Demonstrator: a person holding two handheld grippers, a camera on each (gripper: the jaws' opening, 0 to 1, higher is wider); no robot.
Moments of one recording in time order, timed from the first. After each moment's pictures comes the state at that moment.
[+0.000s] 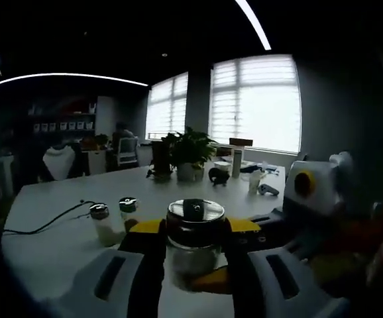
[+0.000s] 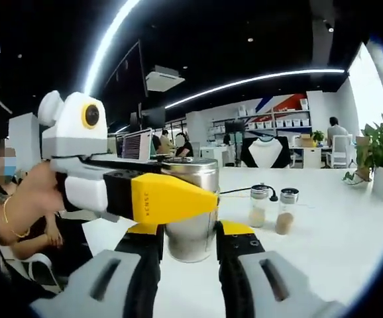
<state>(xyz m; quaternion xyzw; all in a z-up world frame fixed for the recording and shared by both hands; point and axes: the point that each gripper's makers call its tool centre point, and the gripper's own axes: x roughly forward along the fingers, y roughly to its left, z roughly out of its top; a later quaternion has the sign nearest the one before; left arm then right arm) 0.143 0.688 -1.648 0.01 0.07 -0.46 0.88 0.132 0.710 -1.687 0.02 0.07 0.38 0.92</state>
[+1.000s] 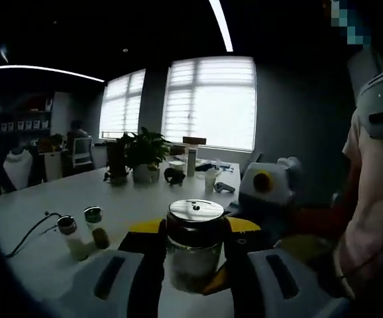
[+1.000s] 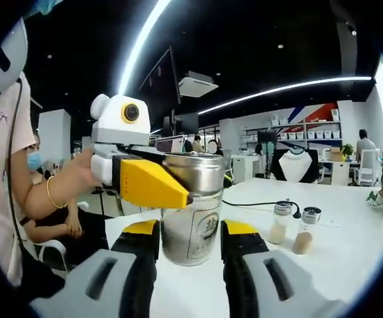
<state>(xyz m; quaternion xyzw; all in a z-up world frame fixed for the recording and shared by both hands) 0.115 0.681 -1.623 0.01 0.07 -0.60 0.80 0.120 0.723 -1.668 0.00 0.04 0.47 0.88</state>
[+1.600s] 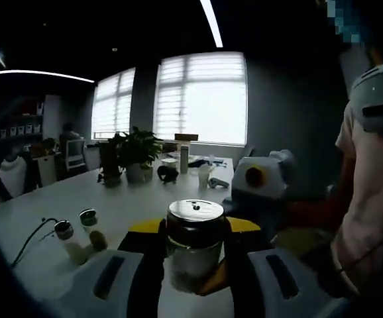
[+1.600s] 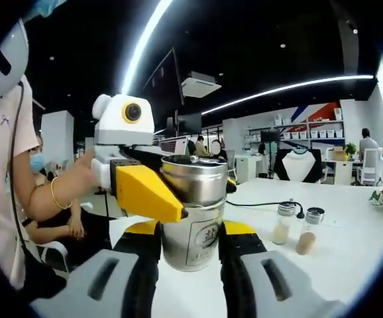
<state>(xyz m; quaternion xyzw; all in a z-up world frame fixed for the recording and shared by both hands) 0.105 0.672 -1.626 0.04 0.07 -0.62 0.78 0.118 0.727 -1.667 0.00 0.04 0.47 0.88</state>
